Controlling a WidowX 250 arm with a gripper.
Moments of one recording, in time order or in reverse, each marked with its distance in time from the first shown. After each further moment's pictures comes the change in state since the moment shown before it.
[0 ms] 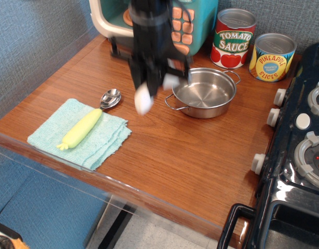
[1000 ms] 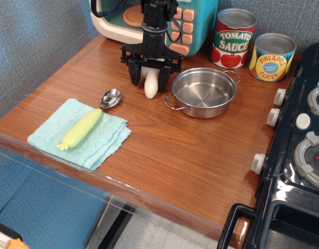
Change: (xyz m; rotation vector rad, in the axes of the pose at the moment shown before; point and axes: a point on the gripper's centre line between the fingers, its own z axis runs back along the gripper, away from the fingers) arm 0.102 0.064 -0.097 0.058 0.102 0.280
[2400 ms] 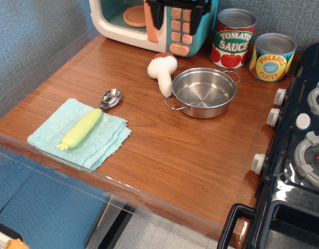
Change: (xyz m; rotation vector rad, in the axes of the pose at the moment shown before) arm 0.045 -0.025 0.076 -0.056 -0.064 -0.063
